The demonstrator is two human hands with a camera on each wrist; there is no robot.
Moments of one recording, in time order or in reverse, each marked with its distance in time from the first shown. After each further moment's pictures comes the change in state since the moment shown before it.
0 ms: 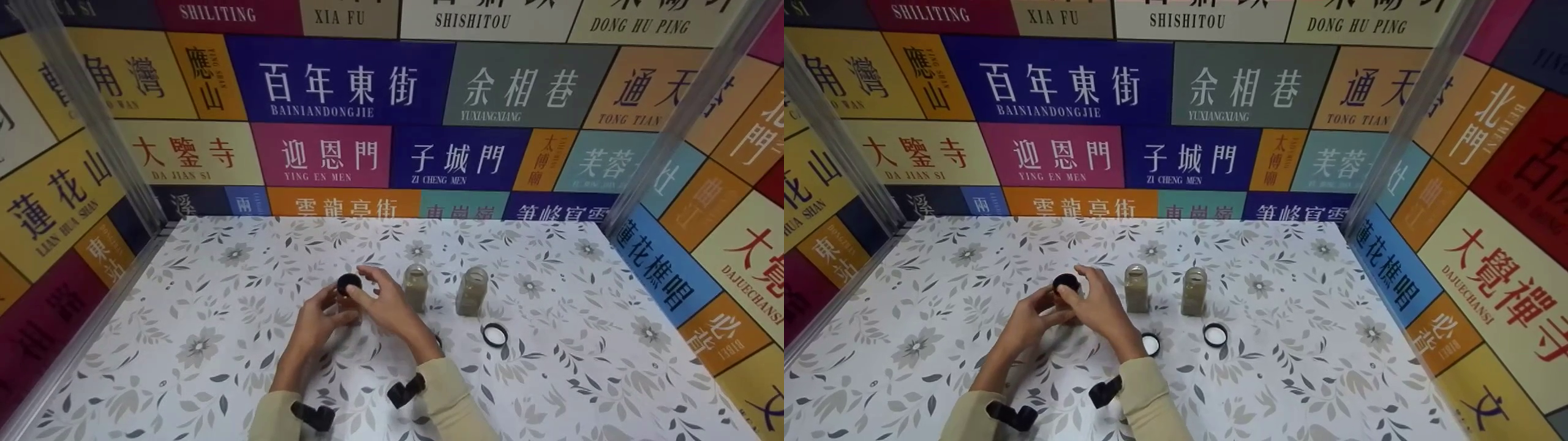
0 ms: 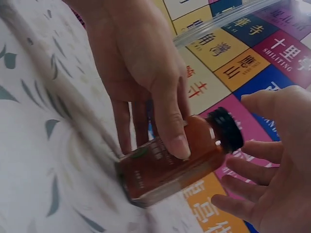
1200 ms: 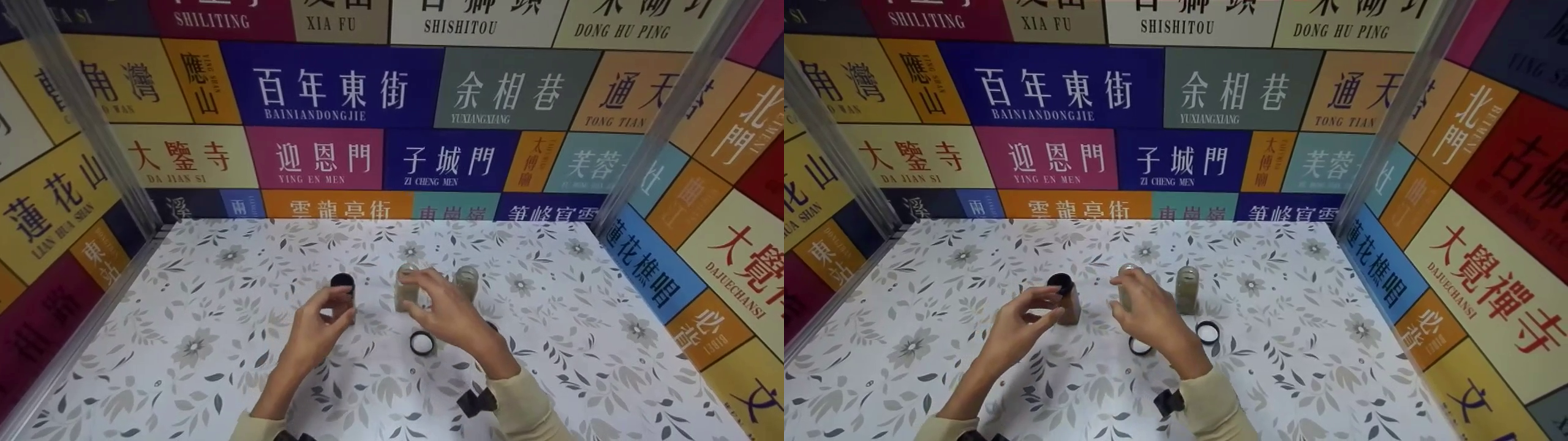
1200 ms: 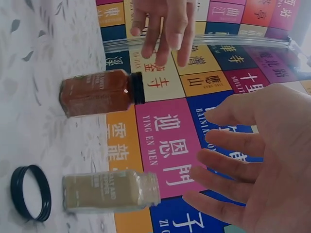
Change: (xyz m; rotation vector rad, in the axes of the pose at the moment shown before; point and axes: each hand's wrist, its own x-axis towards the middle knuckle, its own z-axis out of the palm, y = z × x) left_hand -0.047 0.064 0.005 0.134 0.085 0.321; right_hand -0.068 -0.031 -0.099 -0.475 0.002 -0.214
